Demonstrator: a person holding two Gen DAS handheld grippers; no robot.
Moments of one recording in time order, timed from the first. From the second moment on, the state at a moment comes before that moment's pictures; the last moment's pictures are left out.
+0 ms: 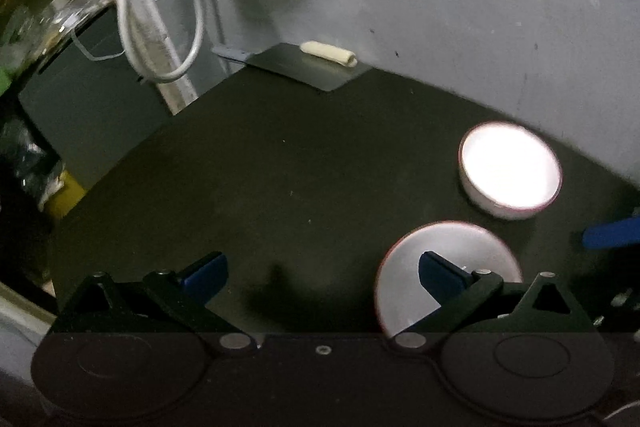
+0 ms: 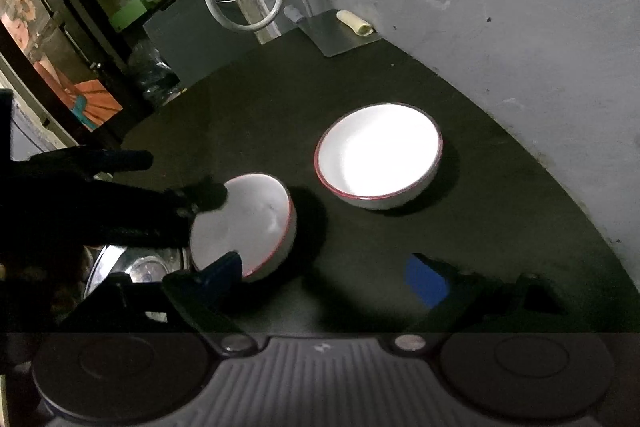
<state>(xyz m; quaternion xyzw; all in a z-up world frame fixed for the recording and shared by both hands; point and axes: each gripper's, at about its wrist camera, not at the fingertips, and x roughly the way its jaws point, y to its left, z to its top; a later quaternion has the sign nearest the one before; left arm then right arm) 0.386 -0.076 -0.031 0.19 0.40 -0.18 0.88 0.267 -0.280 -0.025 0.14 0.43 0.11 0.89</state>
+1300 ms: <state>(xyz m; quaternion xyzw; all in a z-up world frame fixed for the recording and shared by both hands) 0.387 -0.081 -0.041 0.14 0.45 -0.26 0.84 0.298 -0.261 -0.040 0.18 0.45 0.13 0.86</state>
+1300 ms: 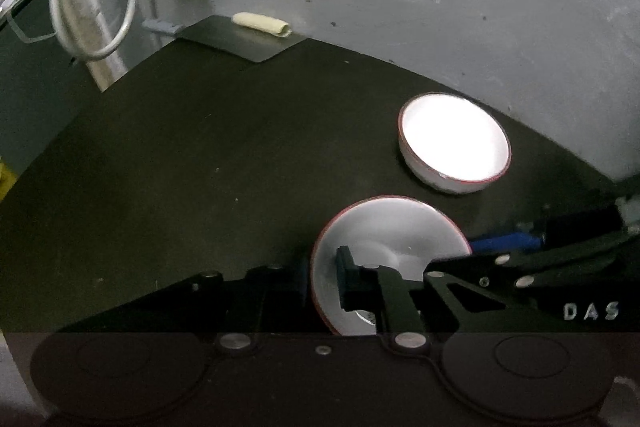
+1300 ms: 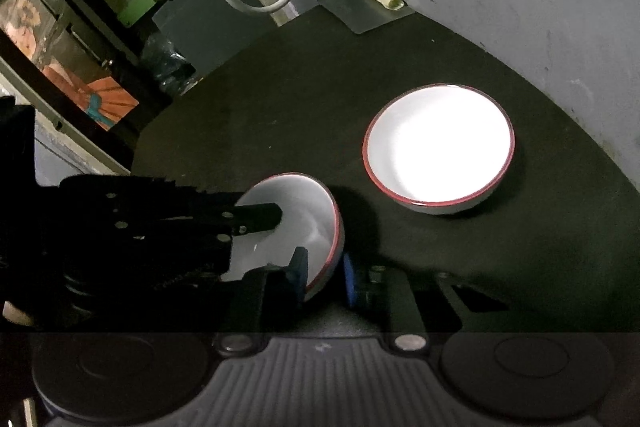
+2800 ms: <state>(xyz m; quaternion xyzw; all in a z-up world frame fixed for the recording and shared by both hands) 0.213 -0.057 0.016 -0.04 0.48 -0.22 0.85 0.164 -0.303 -0.001 0.17 0.46 0.22 0.84</state>
